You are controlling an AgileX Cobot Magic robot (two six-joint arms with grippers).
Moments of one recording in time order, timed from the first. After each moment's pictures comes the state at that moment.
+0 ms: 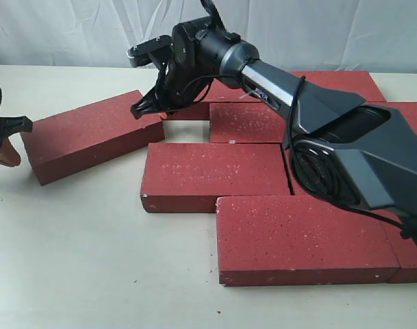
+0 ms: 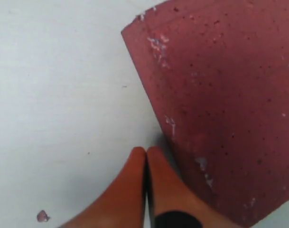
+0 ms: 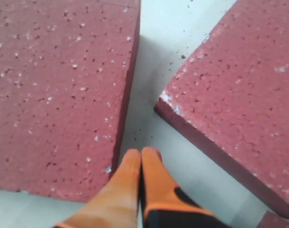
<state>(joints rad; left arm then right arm) 0.23 1.94 -1.13 -0.49 0.69 0.40 0.61 2.67 -2.51 0.08 0.98 -0.13</state>
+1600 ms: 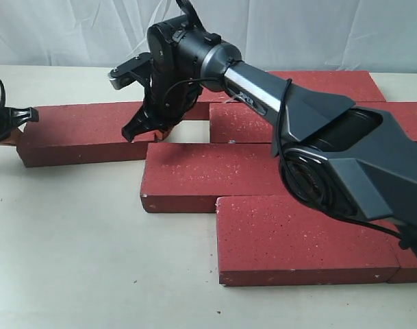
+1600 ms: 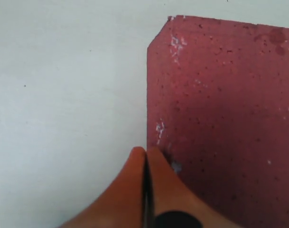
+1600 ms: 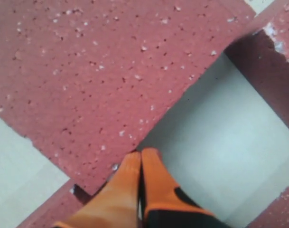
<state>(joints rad) 0.22 1.99 -1.12 -0.81 0.43 0.71 0.69 2.65 -2.51 0.04 1.19 -0.18</state>
